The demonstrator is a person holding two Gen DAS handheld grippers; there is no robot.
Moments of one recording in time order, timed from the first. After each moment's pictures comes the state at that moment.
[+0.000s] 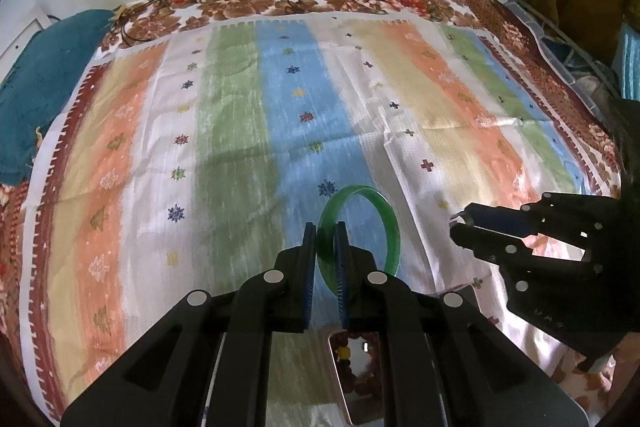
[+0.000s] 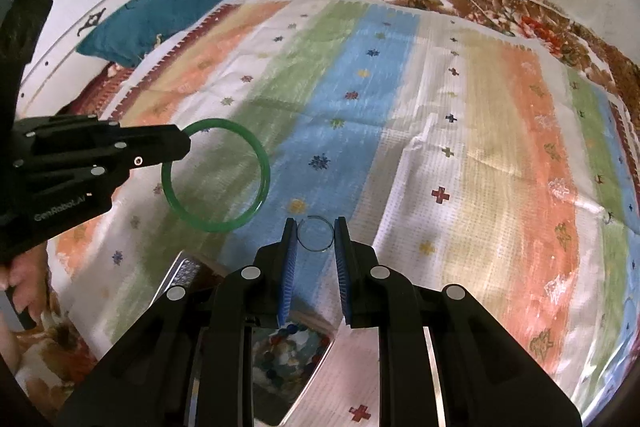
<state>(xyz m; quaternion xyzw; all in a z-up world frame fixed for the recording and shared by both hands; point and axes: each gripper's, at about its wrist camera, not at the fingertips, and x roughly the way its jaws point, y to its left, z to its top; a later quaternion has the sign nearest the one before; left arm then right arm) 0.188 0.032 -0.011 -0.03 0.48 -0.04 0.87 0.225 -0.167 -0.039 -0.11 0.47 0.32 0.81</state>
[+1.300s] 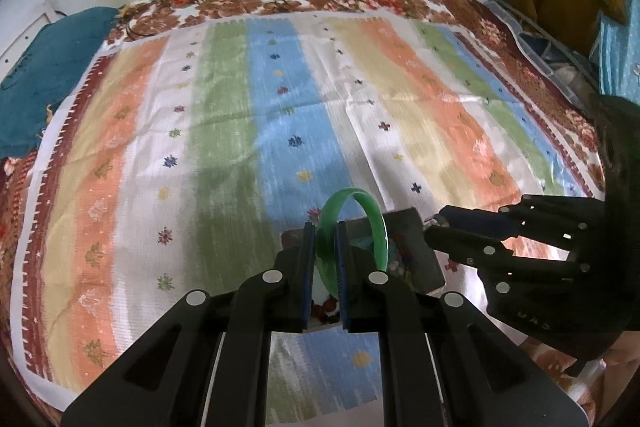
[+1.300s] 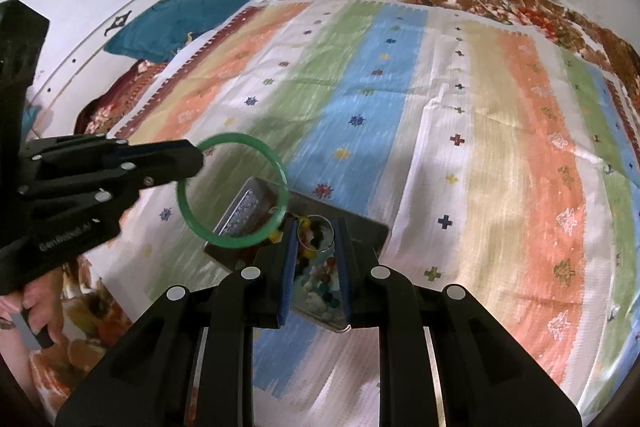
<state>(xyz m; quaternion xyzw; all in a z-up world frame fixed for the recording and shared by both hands) 0.103 -0.002 -0.005 -0.03 0.48 -0.05 0.88 0.144 -0.194 -0.032 -0.08 0.47 0.34 0.81</state>
